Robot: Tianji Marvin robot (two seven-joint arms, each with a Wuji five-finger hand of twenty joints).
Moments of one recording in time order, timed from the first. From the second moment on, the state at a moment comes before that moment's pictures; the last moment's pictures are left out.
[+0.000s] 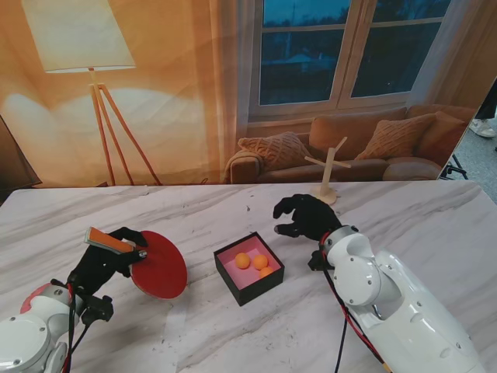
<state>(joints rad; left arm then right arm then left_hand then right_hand) 1.94 -1.14 -1.64 -1.92 -0.16 0.05 -0.15 -1.44 -1.11 1.14 -1.70 -0.58 0.14 0.05 0.96 -0.57 0.79 -0.16 0.63 0.09 0.94 0.67 1.01 0.40 0.59 1.03 0.76 0.47 0.95 0.79 0.41 0.50 1.42 0.82 0.40 -0.73 1.13 -0.16 0.63 -0.04 0.60 0.61 0.50 0.11 0.65 0.55 0.59 0.08 0.61 0.41 0.20 0.19 1.10 0.62</state>
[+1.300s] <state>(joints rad) 1.71 -1.15 -1.59 -1.65 -0.17 0.13 -0.14 -1.57 -1.14 1.24 -1.64 -0.49 0.22 -0.12 1.00 -0.57 0.76 -0.18 0.65 0.07 0.92 0.62 0.95 0.40 0.53 1.03 0.65 0.47 0.87 0.79 0.29 0.47 1.34 0.82 0.39 -0.69 1.11 -0.16 0.57 -0.01 0.56 0.62 0.46 0.11 0.61 0.51 0.58 0.08 0.60 0.41 0.19 0.17 1.10 0.62</state>
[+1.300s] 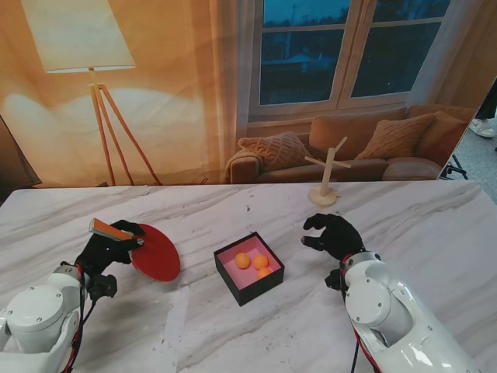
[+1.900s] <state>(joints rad) 1.56 -1.14 -1.54 -1.51 -0.14 0.20 -0.21 -1.59 -1.15 1.22 -1.64 -0.50 0.23 -0.14 1.02 -0.54 0.74 -0.18 0.65 0.07 0.90 0.62 0.83 0.41 0.47 1.05 0.59 0.47 0.90 0.85 0.23 0.46 1.33 0.87 0.38 -0.65 1.08 -0.16 0.57 -0.01 0.56 0.62 0.46 0.11 0.61 0.50 0.58 0.08 0.60 0.41 0.19 0.17 1.10 0.62</state>
